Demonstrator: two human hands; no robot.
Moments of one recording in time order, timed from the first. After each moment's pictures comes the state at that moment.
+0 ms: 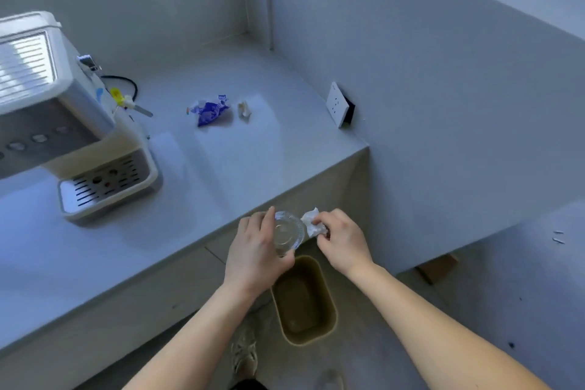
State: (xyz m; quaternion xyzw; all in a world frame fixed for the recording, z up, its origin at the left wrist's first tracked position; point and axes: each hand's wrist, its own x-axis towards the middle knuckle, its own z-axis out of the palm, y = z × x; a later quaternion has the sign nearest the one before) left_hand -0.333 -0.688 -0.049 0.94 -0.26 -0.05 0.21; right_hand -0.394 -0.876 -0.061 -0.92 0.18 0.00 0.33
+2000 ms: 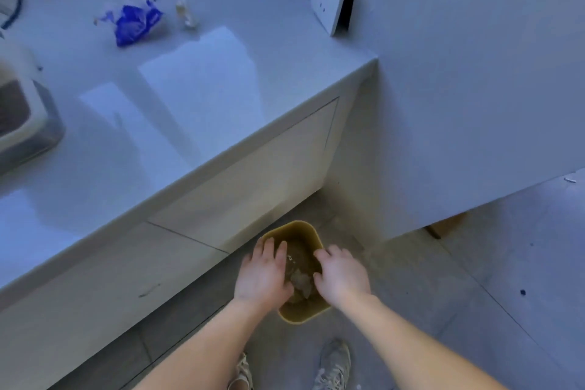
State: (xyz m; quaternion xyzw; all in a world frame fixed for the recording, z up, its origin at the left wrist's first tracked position) left_hand -0.370 -0.701 -0.266 0.91 -0.33 -0.24 0.02; right_hand -0.463 -0.856 -0.281 -0.95 0.20 0.17 0.16
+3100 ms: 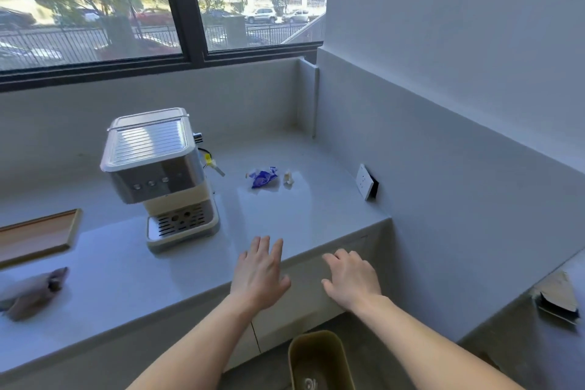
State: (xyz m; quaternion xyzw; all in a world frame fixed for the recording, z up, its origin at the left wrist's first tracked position) left_hand -0.305 -0.636 0.016 0.97 -0.25 -0.02 0.06; right_hand -0.374 -0.839 0.006 -1.00 0.06 0.01 0.07
